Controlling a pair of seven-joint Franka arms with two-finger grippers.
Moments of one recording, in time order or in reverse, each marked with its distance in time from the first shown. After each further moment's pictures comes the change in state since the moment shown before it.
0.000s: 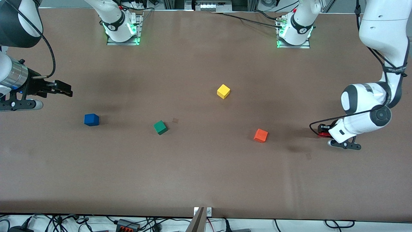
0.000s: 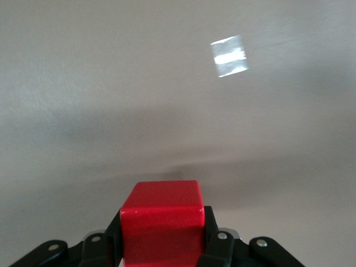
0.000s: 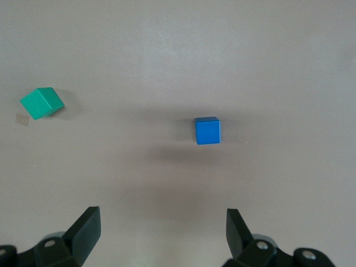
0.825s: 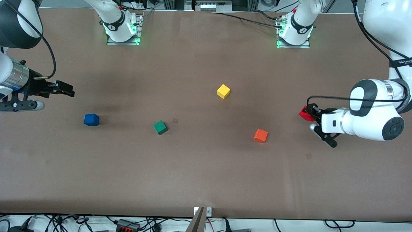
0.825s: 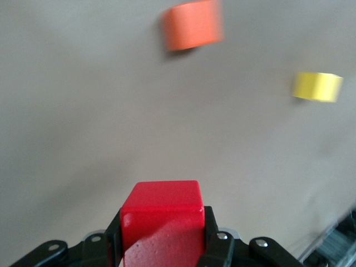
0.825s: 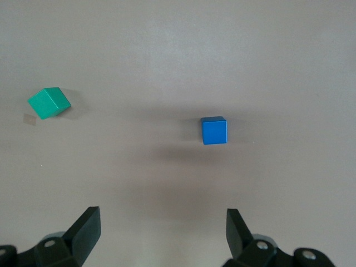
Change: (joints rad) left arm -0.004 -0.015 -0.131 0.264 -0.261 -0.610 0.506; right arm 0.000 0.007 0.000 0.000 0.025 0.000 -0.001
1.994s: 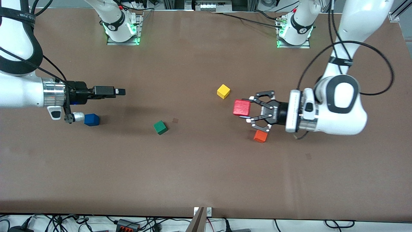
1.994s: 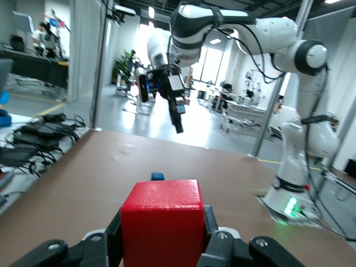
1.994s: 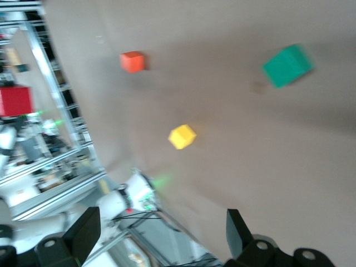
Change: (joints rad) left arm -0.154 0.003 -0.087 -0.005 -1.173 0.219 1.056; right arm 0.043 0.160 0.003 -0.002 0.873 -0.099 -0.004
